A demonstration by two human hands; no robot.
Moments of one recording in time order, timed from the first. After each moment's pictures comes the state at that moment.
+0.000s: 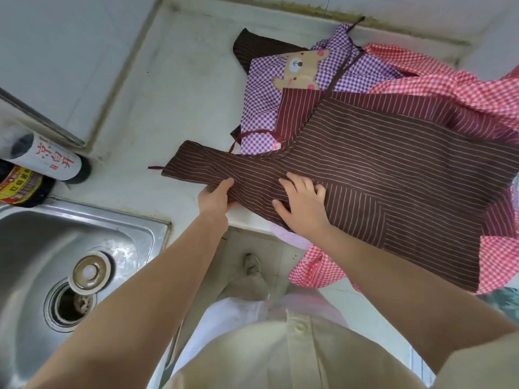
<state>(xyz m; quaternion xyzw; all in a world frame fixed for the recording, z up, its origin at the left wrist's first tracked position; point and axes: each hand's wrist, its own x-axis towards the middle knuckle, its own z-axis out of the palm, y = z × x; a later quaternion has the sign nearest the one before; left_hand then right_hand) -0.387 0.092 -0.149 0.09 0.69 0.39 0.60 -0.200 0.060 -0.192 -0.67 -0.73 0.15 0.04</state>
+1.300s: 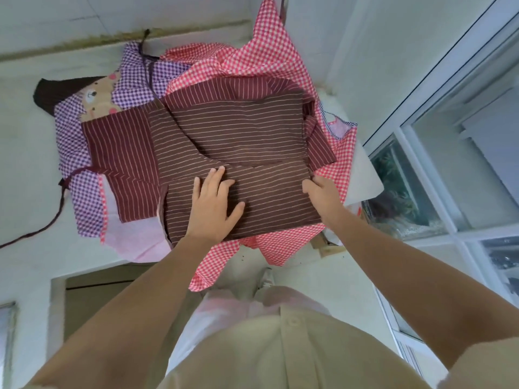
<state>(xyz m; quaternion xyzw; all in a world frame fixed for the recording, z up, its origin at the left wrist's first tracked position) -0.129 0.006 -0.164 0.91 0.38 0.09 0.16 0.098 -0.102 -0.147 -0.79 -0.17 0.42 0.41</state>
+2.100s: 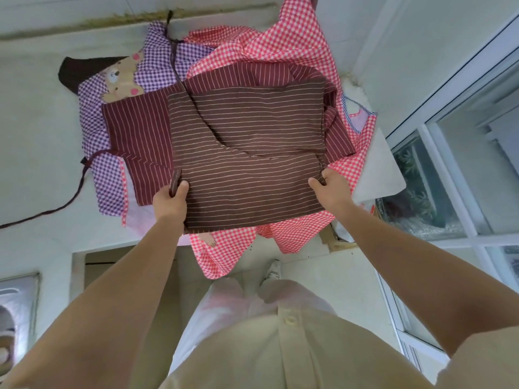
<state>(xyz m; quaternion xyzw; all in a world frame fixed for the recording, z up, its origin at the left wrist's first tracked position) -0.200 0.037 -0.160 0.43 0.72 0.22 0.49 0.091 -0.091 -0.168 -0.87 -0.31 0.30 0.23</state>
